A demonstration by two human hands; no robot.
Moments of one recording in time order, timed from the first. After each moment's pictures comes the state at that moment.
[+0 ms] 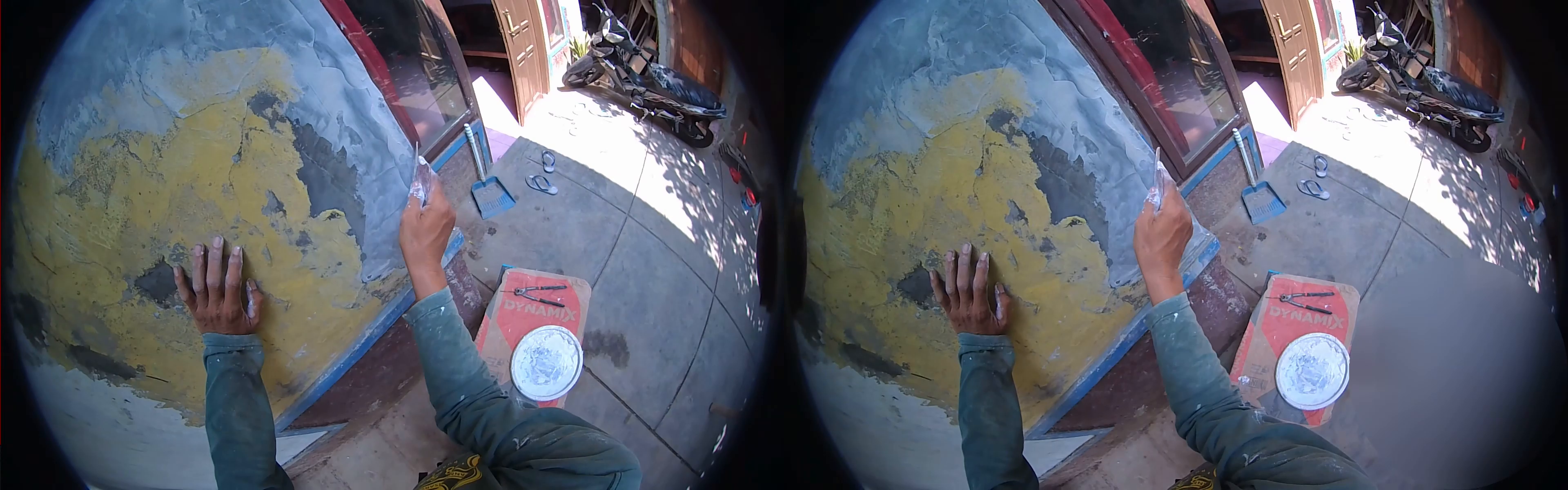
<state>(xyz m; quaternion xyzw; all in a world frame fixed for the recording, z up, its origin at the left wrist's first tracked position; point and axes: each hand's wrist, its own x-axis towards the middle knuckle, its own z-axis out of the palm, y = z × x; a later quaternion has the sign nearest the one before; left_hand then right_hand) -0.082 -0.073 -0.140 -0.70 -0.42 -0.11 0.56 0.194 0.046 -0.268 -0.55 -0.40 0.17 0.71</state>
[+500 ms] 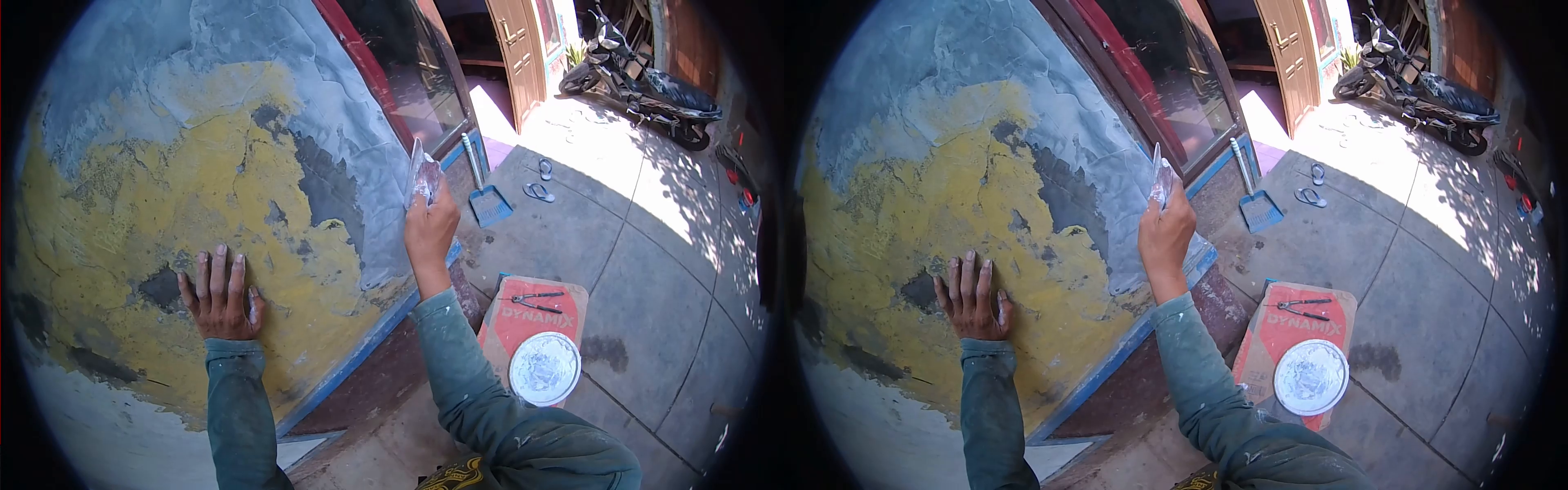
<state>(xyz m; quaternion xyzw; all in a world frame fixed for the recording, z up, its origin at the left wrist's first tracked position) -0.081 -0.074 -0.140 -0.70 -0.42 -0.11 0.56 0.211 0.049 -0.244 -0.49 -0.37 0.14 0.77</state>
